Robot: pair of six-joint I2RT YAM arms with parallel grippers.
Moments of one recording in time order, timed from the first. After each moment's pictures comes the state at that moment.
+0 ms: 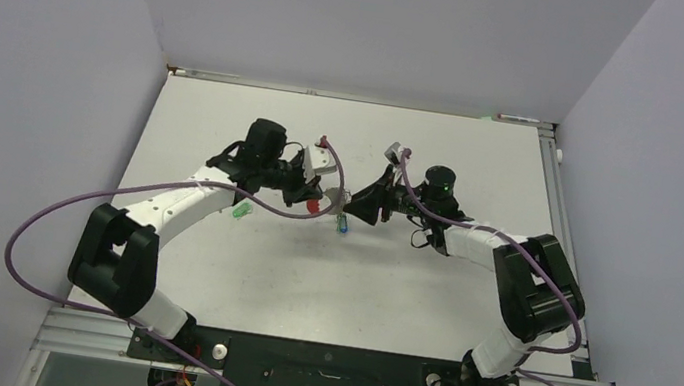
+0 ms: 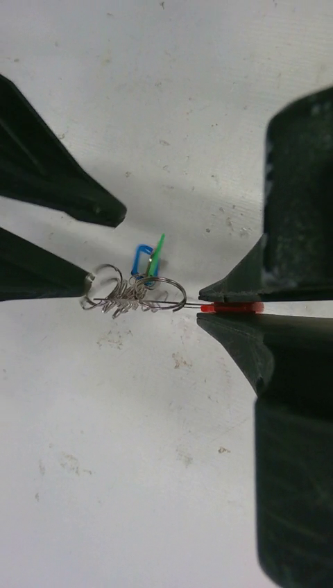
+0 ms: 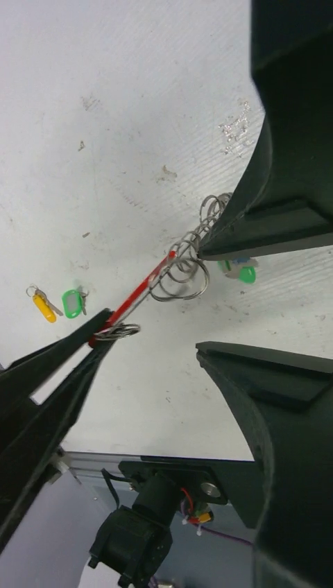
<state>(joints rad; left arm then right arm) -0.44 1.51 1.01 -0.20 0.64 0.51 0.43 1.69 0.79 0.70 -0.89 0.29</state>
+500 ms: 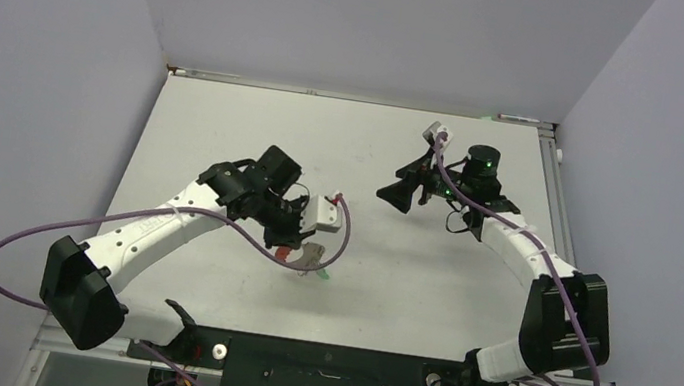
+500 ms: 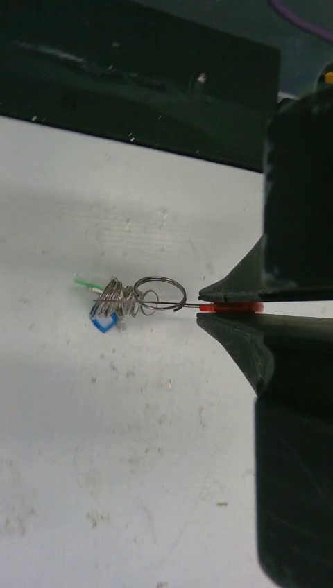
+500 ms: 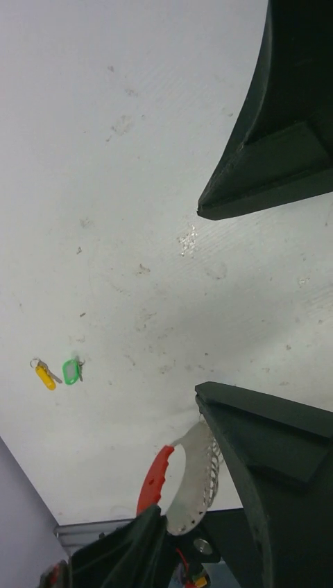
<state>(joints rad) -0.63 1.32 1.15 -0.89 0.46 0.68 0.25 1.49 0.93 0.19 -0.91 0.01</state>
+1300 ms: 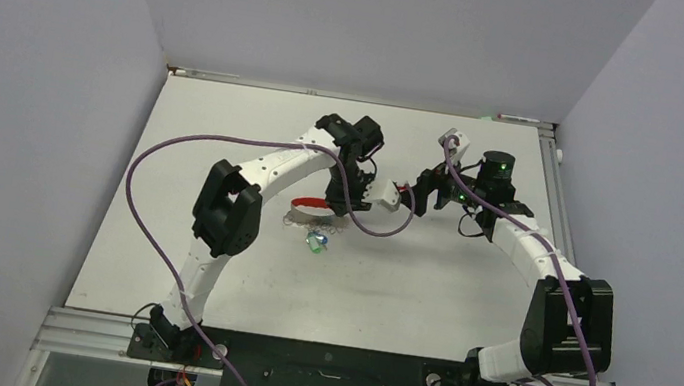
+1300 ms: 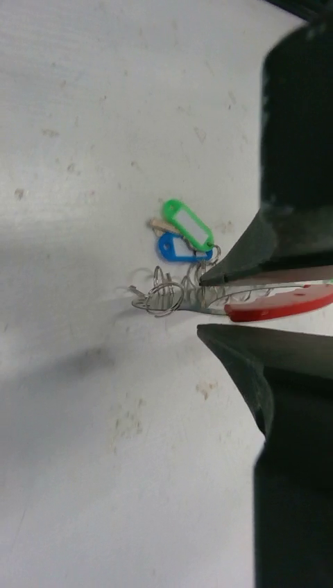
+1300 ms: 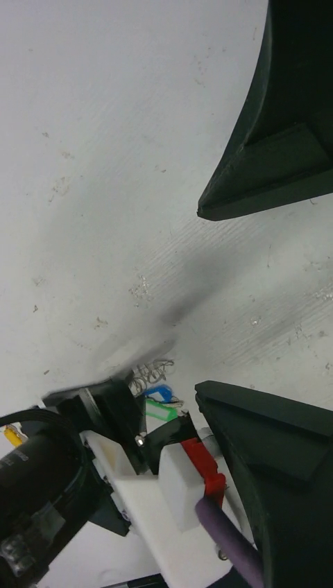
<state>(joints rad) -0.71 2.16 1.95 -1.25 0.31 1.01 0.16 1.46 0.91 0.03 -0.86 -0.12</state>
